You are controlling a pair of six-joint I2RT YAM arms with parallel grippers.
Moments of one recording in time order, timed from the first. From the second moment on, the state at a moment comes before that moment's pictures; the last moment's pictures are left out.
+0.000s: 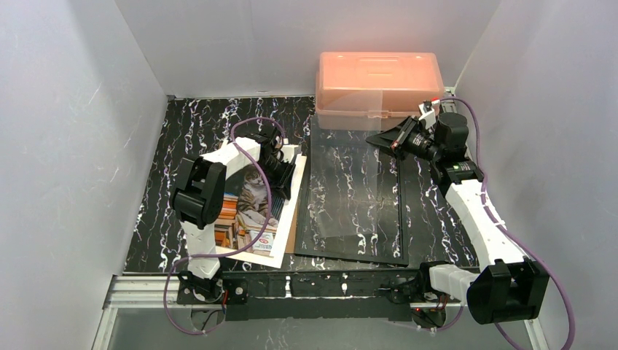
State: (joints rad) left arm -0.40 1.95 1.35 -0.82 0.49 0.05; right arm 0.14 1.13 0.97 -0.12 -0.71 1.04
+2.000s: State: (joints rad) left arm -0.26 1.95 1.35 -0.76 0.49 -0.10; right arm 0.21 1.04 0.83 0.22 -0.67 1.54
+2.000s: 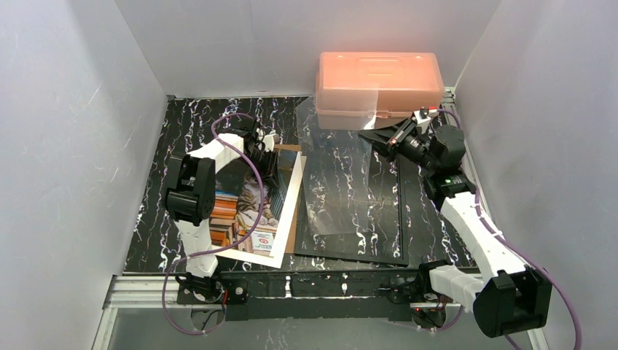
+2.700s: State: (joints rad) left arm -0.26 1.95 1.35 -0.75 0.48 -0.10; right arm 0.35 1.18 0.82 0.19 -0.59 1.38
